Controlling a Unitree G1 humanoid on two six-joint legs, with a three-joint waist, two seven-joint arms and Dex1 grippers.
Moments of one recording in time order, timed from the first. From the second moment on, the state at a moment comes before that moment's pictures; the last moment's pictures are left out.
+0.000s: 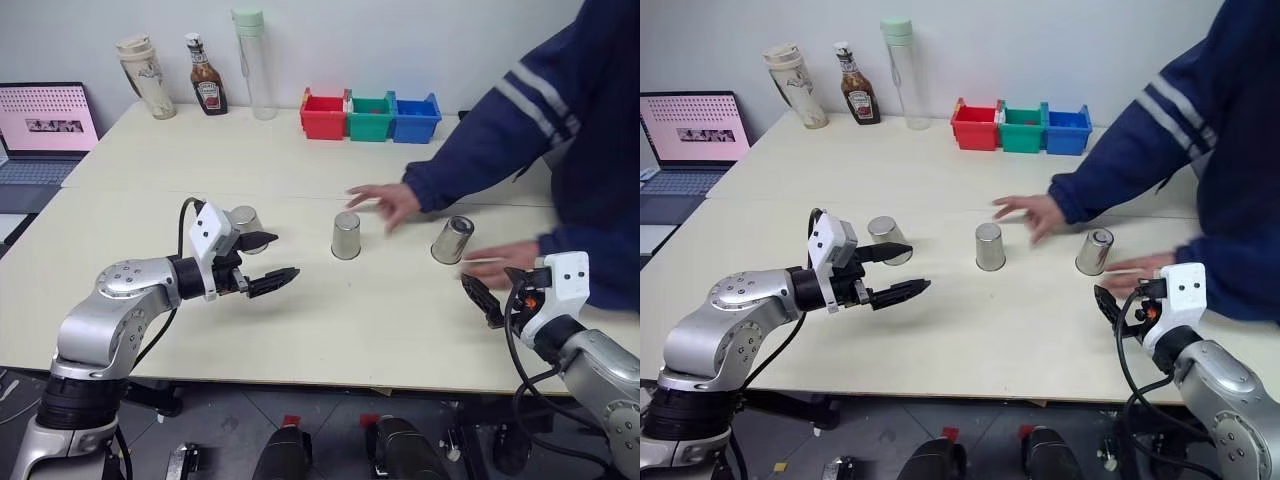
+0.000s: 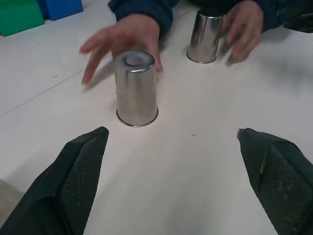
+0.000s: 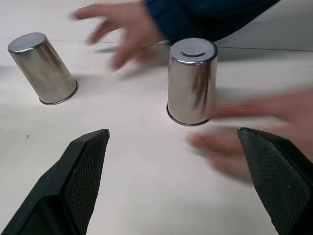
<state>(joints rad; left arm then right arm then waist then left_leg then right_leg) -0.32 0.74 0.10 -0.24 -0.52 0.59 -0.90 0.05 -0.46 -0.33 -0.74 0.68 0.92 0.13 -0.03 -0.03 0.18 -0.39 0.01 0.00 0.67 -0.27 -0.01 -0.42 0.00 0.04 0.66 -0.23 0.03</state>
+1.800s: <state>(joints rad) -0.73 0.07 -0.04 0.68 -0.09 -0.13 -0.53 -0.09 -0.65 -0.27 -0.72 0.95 0.99 0.19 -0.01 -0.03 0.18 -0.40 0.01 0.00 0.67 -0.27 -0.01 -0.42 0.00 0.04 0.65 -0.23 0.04</state>
